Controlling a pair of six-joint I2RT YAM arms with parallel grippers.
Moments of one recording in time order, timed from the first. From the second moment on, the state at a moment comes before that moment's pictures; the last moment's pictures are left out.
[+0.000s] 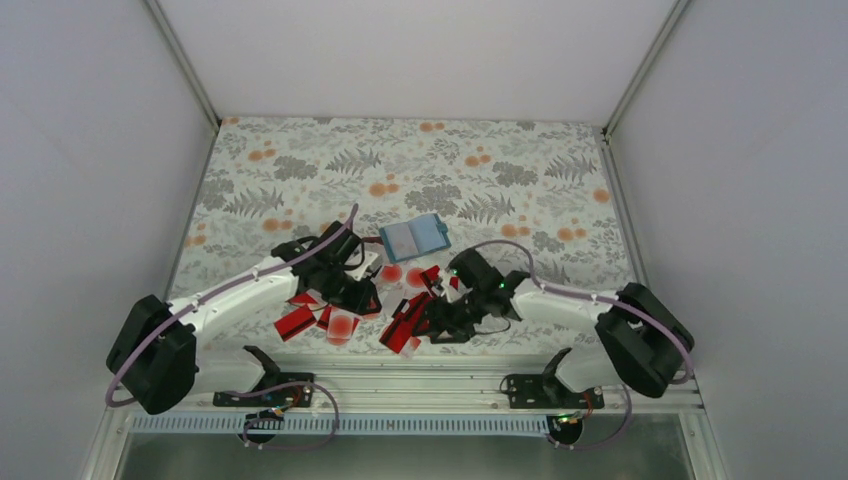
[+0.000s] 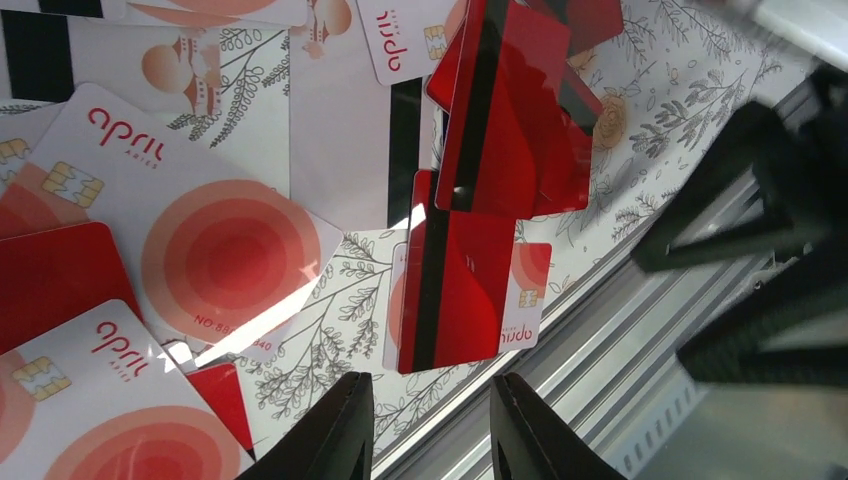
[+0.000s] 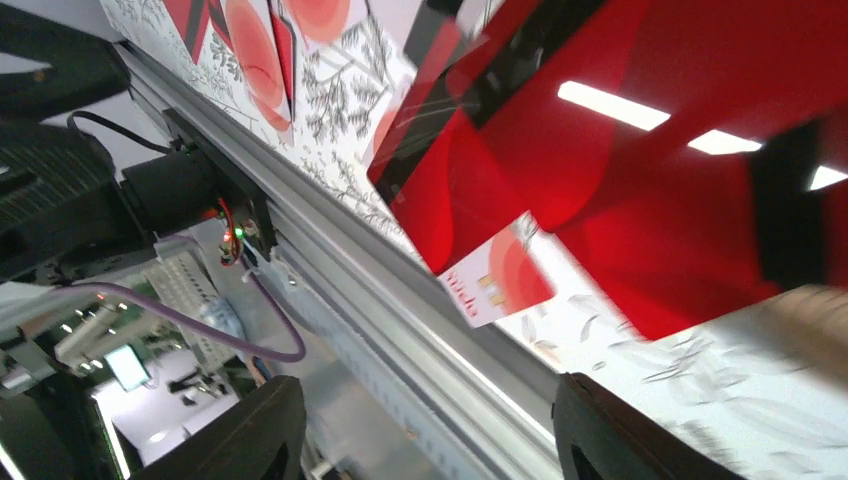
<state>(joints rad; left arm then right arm) -0.67 1.26 0.77 -0.73 0.45 -0.35 0.78 1.39 0.59 -0.31 -0.79 0.85</state>
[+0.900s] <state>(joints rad) -0.75 1.54 0.75 -0.61 0.47 -0.38 1.21 1.46 0.40 0.24 -0.33 1.69</state>
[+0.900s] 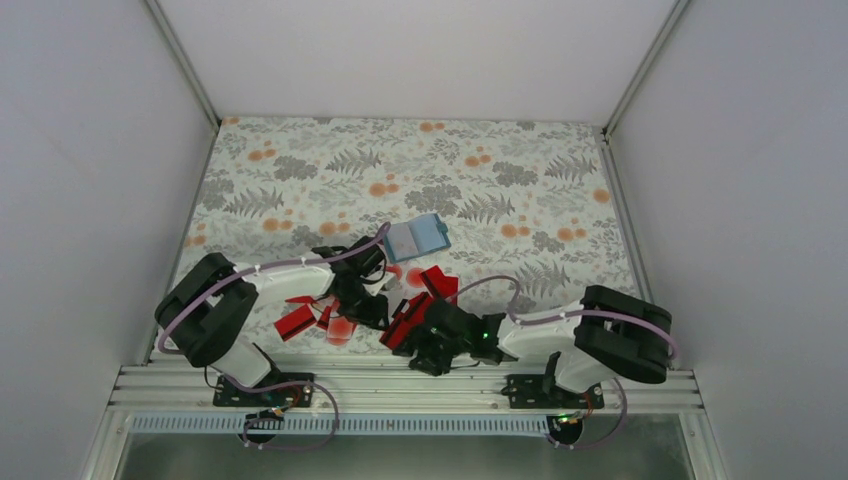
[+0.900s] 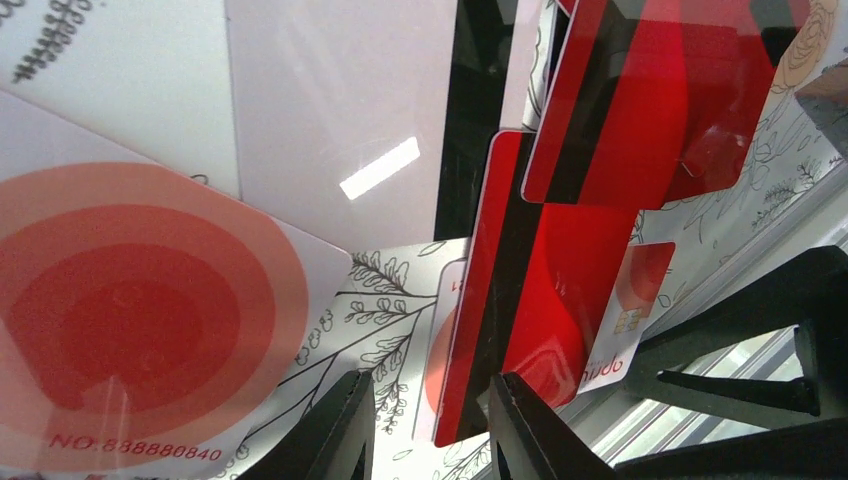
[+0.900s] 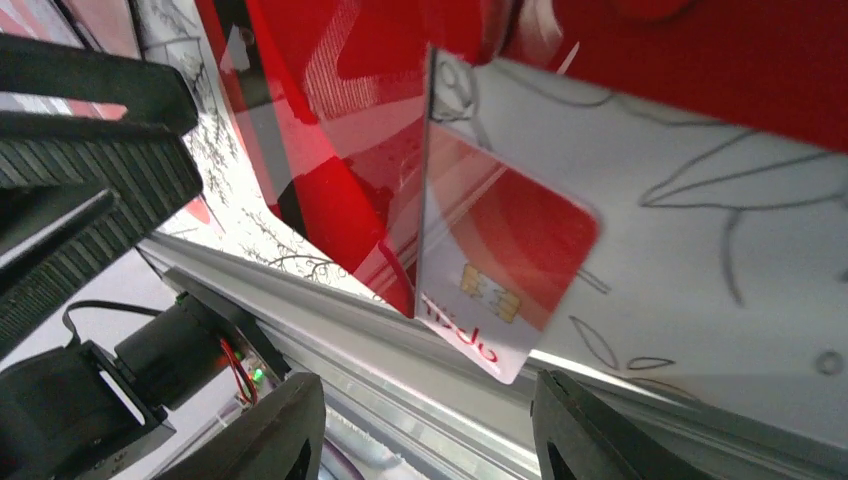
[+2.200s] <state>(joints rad) -0.81 1.59 0.73 -0.51 0.56 -0.42 1.26 1.44 0.16 0.66 -0.14 1.68</state>
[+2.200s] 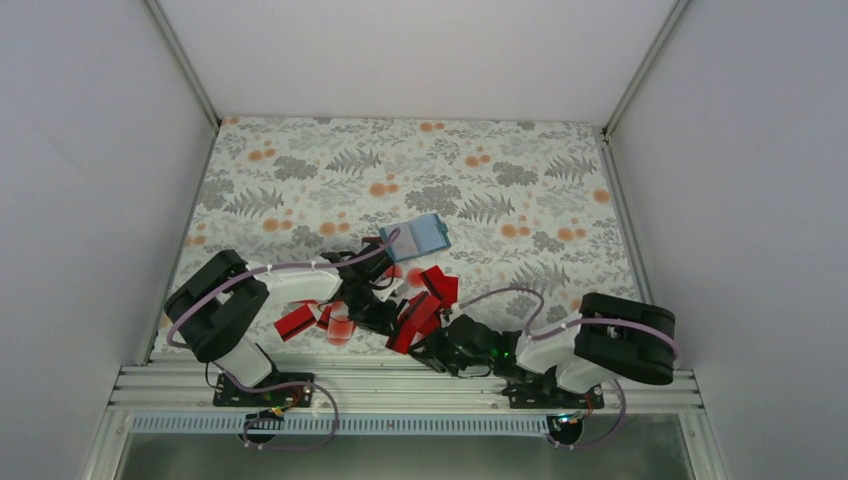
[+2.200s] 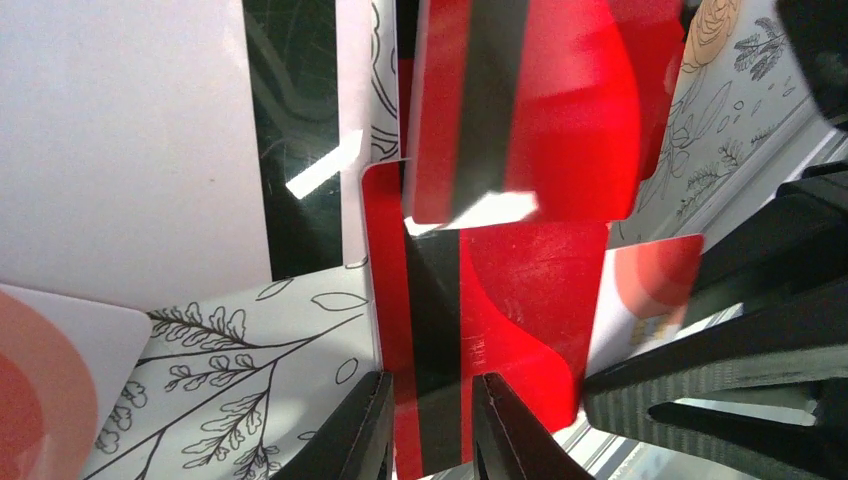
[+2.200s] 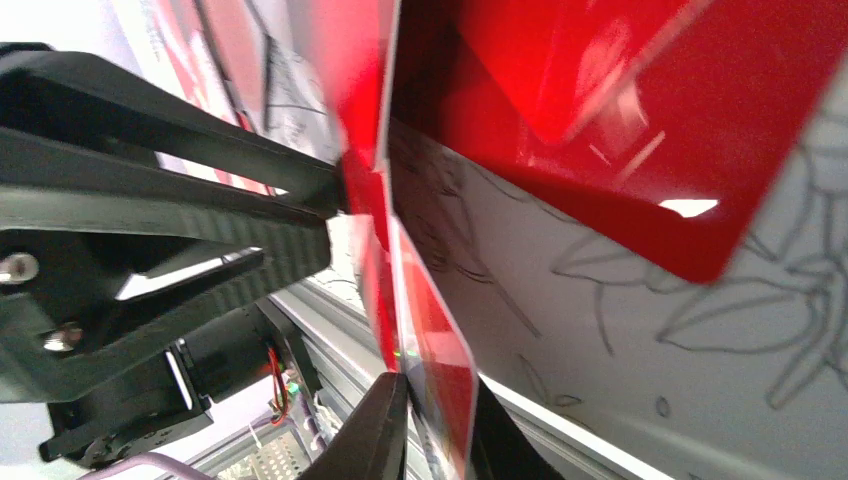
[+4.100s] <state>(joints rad) -0.38 1.28 1.28 -0.69 0.70 -0.09 0.42 1.23 0.82 -0.26 -0.88 0.63</state>
